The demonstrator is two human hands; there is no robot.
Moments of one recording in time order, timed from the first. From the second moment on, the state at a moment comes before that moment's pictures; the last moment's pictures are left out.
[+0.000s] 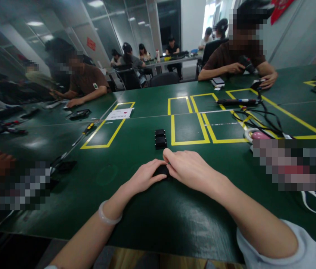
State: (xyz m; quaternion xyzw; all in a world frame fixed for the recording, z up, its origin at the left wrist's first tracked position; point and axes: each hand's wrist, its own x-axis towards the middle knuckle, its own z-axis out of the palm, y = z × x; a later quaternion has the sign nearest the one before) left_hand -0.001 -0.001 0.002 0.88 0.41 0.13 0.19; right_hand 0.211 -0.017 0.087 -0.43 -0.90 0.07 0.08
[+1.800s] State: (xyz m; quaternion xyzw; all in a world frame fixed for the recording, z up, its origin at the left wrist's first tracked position) left_hand 0.001 -0.002 0.005 0.88 0.41 0.13 0.20; right_hand 0.216 -0.004 0.081 -0.48 -0.87 0.07 0.11
